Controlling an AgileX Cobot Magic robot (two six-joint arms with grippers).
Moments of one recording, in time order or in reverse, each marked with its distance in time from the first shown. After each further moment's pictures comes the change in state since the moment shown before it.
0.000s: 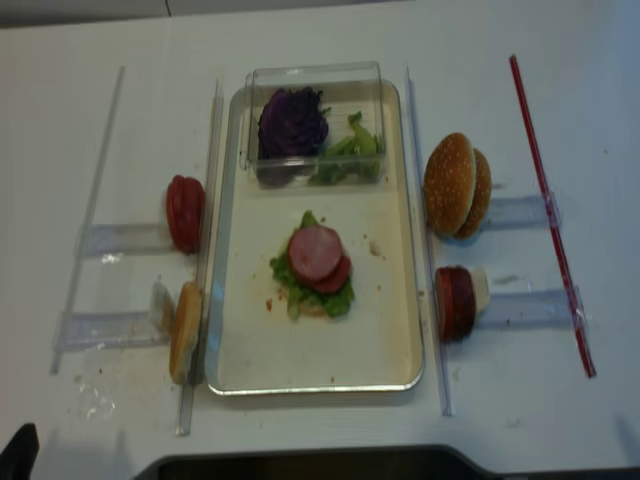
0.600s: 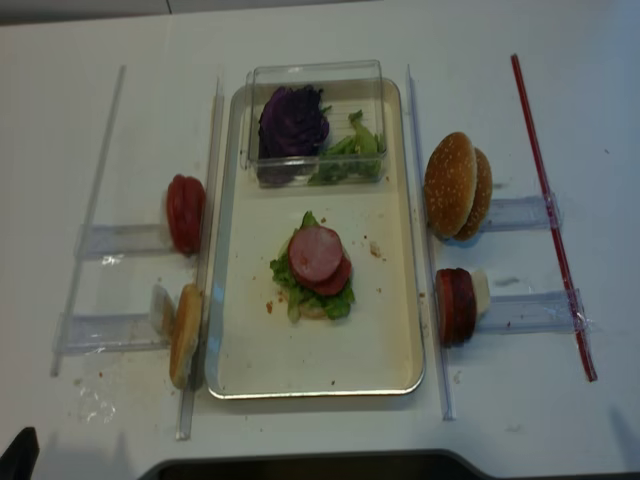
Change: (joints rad) left arm 0.000 0.000 0.000 0.000 0.000 0.000; right arm 0.000 -0.003 0.107 -0.022 -0.096 0.002
